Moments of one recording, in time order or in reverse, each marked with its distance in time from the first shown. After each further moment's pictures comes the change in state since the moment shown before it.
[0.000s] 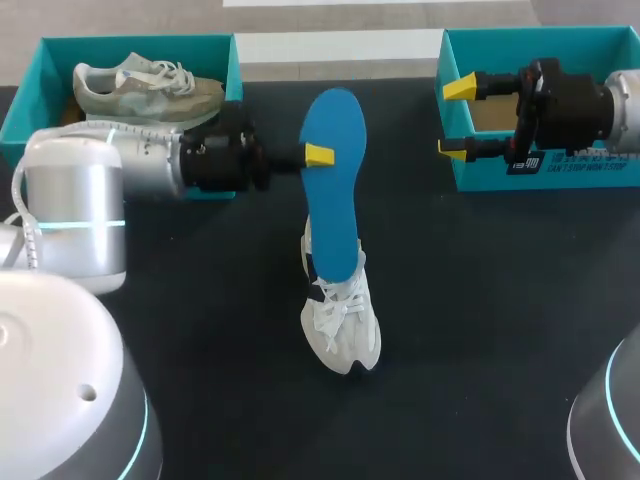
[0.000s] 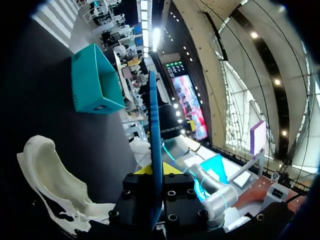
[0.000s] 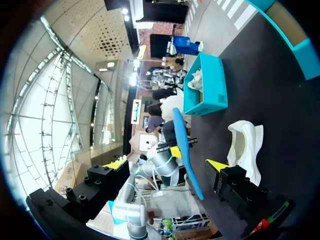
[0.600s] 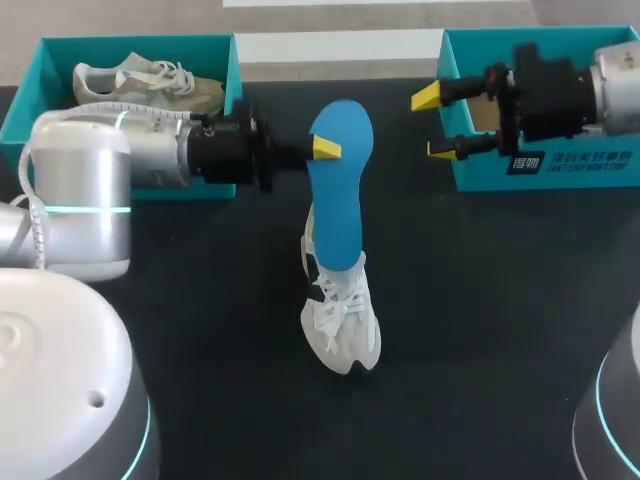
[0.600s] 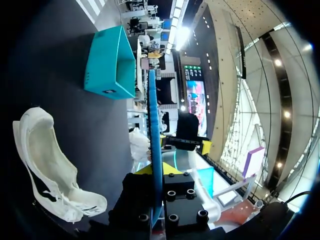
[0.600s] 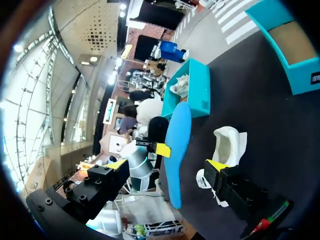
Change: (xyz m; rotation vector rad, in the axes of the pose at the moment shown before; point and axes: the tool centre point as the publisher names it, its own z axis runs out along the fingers) left arm 0.001 -0.006 0.008 -0.027 -0.023 -0.245; right arm 0.003 -0.014 0.029 -0.055 -0.288 -0.110
